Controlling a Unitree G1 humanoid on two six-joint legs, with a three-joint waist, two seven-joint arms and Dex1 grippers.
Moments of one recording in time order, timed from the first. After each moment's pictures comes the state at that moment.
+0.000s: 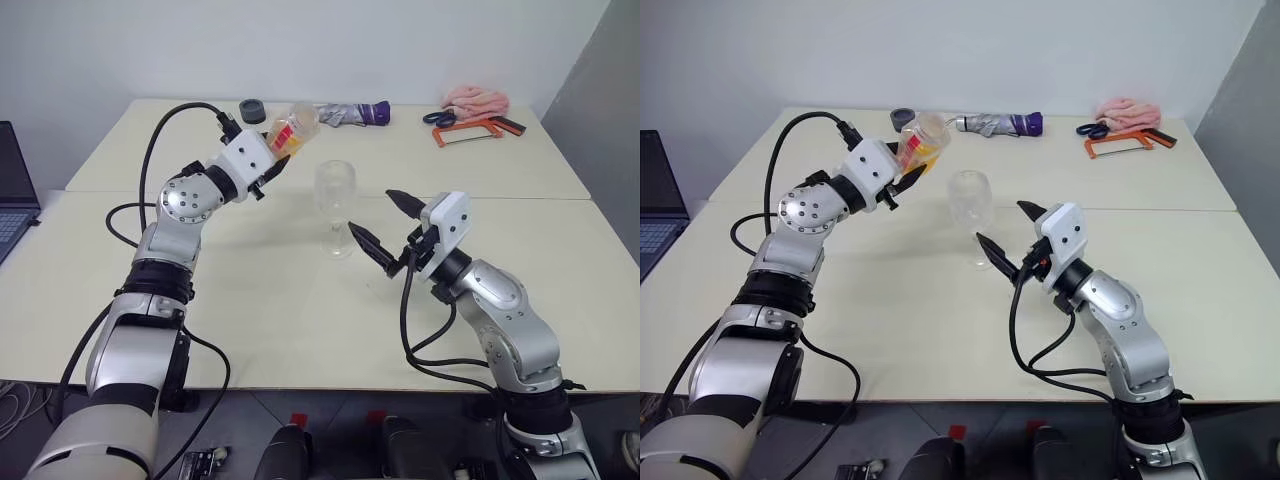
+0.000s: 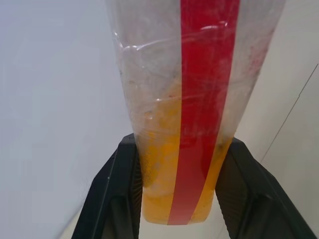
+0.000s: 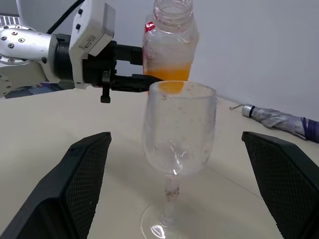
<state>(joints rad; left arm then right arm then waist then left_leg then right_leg) -0.97 0.55 -0.11 0.77 0.18 -0.39 -0.55 -0.36 -0.24 0.11 -0.41 0.25 0.40 0.45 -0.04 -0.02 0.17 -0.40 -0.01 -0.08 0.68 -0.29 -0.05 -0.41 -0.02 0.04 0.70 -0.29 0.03</state>
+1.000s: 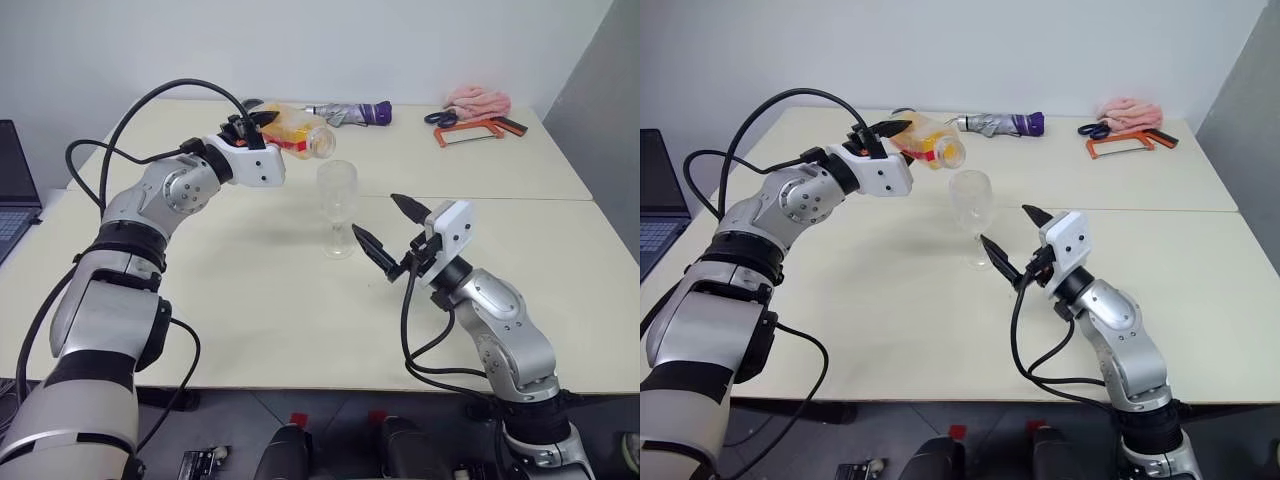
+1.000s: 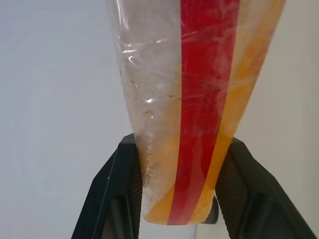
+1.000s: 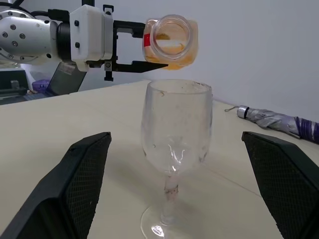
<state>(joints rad) -1.20 0.67 -0.34 1.09 0.63 -0.79 -0.12 -0.29 -0.25 0.11 -0.41 0.26 0.33 0.45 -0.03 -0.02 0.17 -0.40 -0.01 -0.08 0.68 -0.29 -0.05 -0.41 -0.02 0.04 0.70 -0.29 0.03</state>
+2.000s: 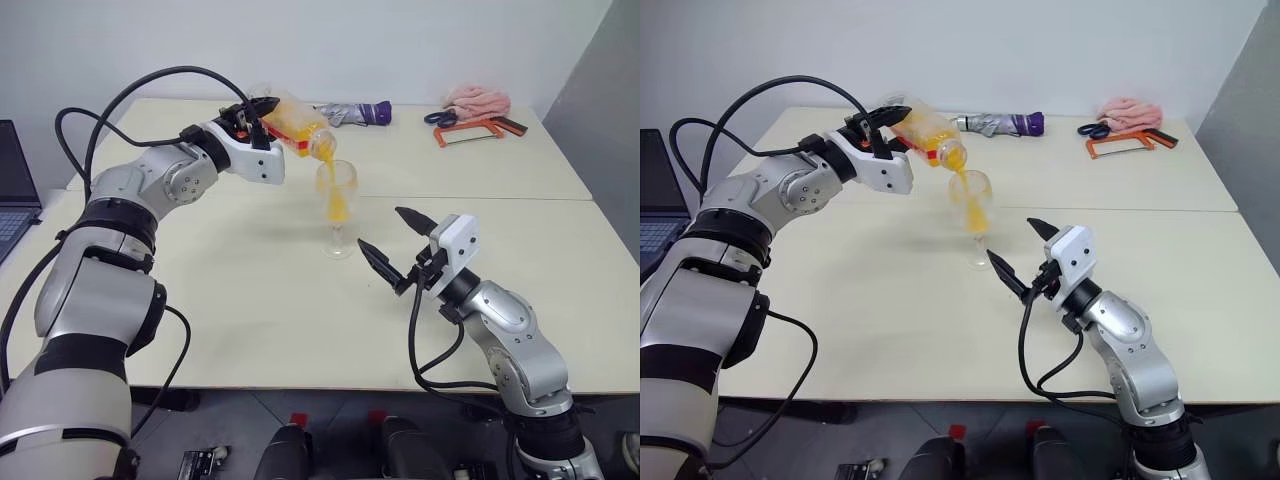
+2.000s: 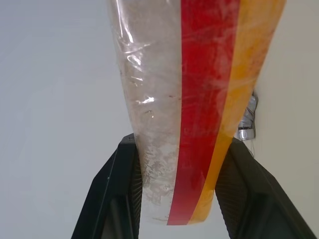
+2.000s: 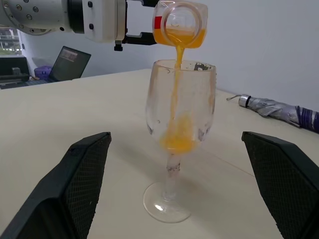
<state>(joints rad) -1.32 0.70 -0.47 1.18 0.80 -0.81 0.10 -0.24 -0.28 0.11 -0.46 0.26 0.34 0.46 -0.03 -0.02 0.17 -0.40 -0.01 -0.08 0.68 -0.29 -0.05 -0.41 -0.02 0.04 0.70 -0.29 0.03</state>
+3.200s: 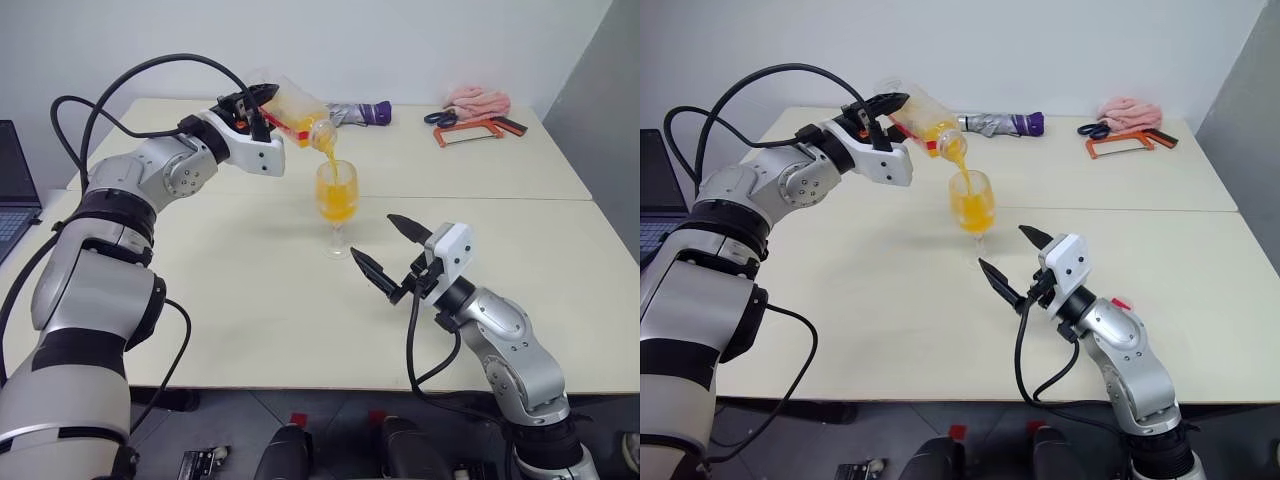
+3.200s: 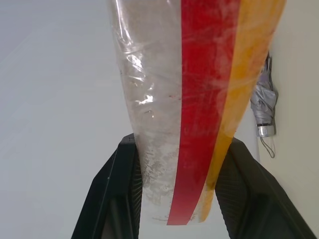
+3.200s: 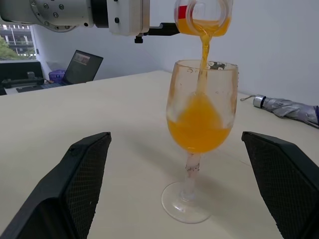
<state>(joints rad) -1.35 0.70 -0.50 1.19 0.83 -0.79 0.15 -0.21 -0.27 0.14 -0.48 0.27 0.33 0.48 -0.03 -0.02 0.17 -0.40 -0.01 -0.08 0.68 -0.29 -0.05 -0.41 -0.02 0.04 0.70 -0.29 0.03</state>
